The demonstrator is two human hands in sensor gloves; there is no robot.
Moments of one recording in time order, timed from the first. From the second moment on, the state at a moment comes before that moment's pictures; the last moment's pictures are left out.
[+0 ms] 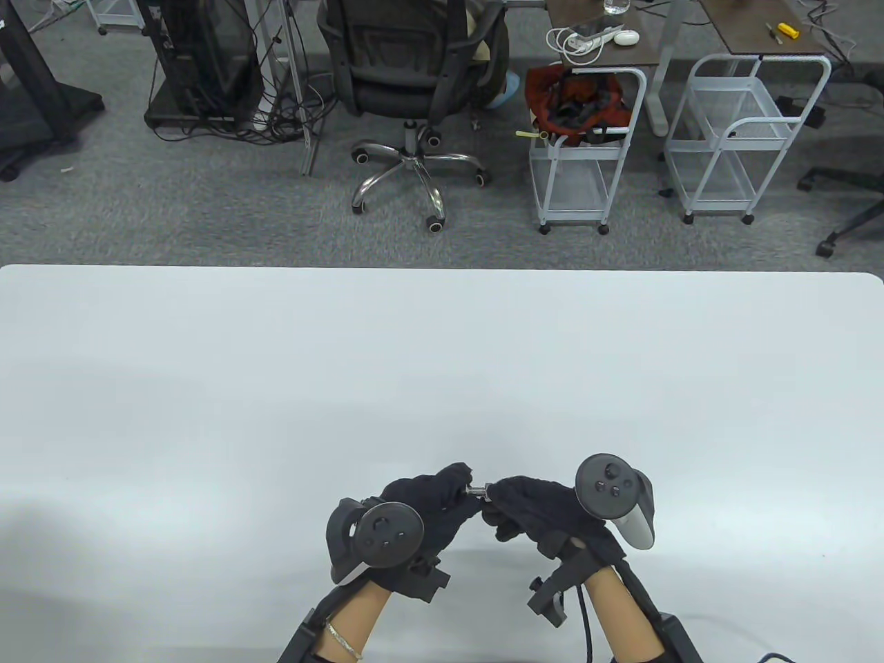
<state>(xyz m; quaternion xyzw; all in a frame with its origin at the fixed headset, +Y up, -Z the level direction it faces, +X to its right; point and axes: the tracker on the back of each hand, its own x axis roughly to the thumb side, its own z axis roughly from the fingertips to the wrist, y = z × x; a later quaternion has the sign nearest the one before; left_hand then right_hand) -0.092 -0.693 -0.258 0.16 -0.21 0.32 0.91 0.137 -0.716 -0.281 0.22 0.10 0.83 0.51</state>
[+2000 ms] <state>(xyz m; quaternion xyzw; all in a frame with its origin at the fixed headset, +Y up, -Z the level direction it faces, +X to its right) -0.092 -0.694 -0.259 0.16 -0.21 0.32 0.91 0.135 -0.717 -0.282 0.23 0.08 0.83 0.51</state>
